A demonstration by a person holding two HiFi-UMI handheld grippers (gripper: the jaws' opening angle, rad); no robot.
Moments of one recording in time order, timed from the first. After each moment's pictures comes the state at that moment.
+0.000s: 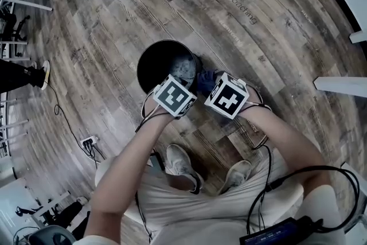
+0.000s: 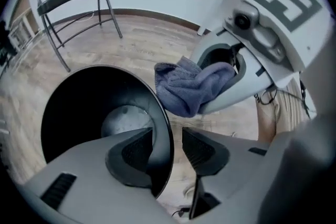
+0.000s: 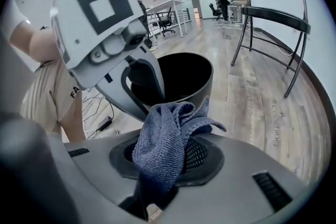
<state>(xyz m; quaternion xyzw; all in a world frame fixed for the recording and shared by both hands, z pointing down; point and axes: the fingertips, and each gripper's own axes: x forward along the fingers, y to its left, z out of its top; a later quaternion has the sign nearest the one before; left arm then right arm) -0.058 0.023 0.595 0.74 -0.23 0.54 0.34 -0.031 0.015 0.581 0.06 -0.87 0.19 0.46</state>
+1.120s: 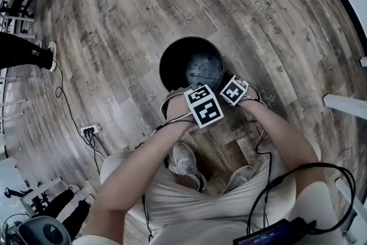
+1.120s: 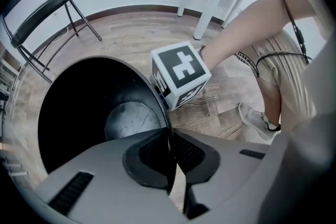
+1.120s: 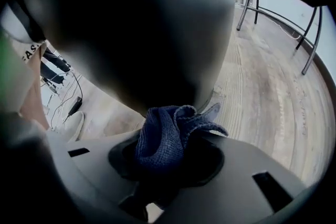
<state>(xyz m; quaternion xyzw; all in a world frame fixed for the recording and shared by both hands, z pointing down) -0.079 0.052 0.626 0.74 -0.14 0.61 0.23 -0.055 0.010 0.771 0.07 -0.81 0.20 0.54</state>
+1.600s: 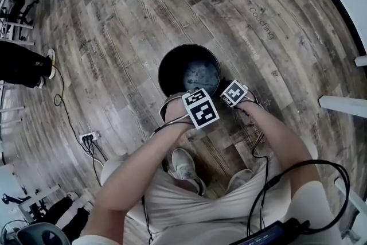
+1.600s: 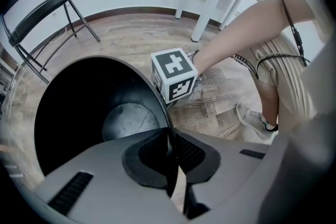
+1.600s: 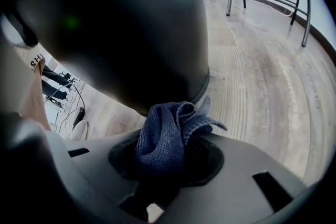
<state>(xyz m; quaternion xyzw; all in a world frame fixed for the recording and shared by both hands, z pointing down) -0.077 0.053 0.627 0.75 -0.14 0.60 0.24 -0.042 0.009 0.795 0.08 -0.81 0.27 0.52</state>
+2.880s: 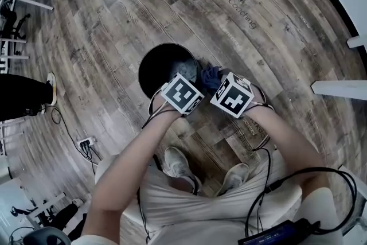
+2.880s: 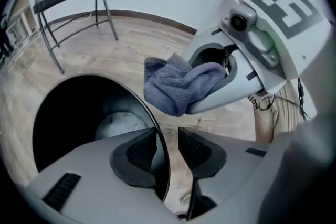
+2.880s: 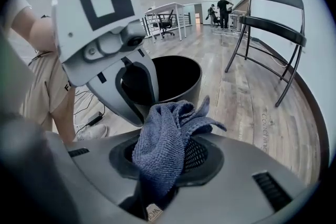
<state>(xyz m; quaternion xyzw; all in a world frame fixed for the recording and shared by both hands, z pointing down) -0.039 0.018 0.597 0.75 -0.22 0.52 0.34 -0.021 -0.003 0.583 0.09 -0.87 0.14 0.46</state>
